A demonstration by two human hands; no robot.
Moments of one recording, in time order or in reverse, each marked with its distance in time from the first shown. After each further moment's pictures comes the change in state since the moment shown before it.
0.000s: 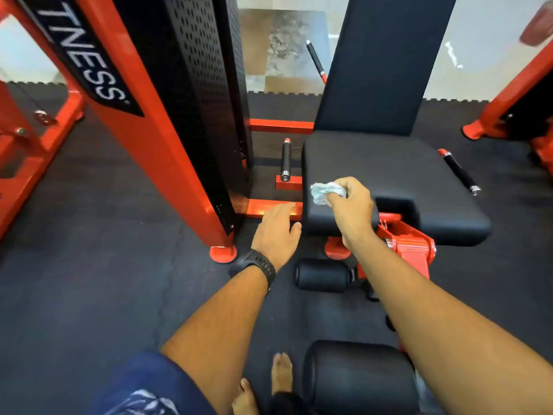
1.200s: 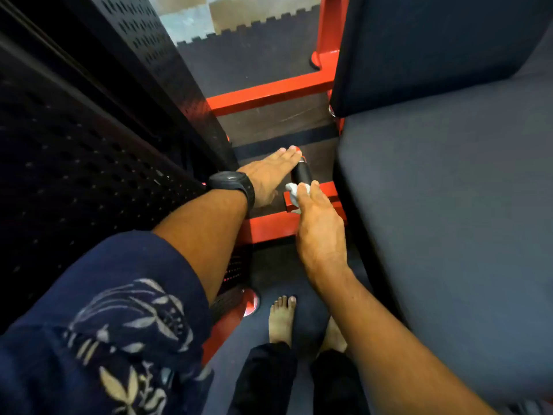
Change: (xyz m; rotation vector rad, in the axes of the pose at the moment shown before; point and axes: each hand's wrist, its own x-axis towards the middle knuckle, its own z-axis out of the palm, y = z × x) left_hand 0.505 -0.188 0.047 0.629 -0.741 0.451; right_hand 0.275 0.087 0.283 -0.630 -0.141 -0.046
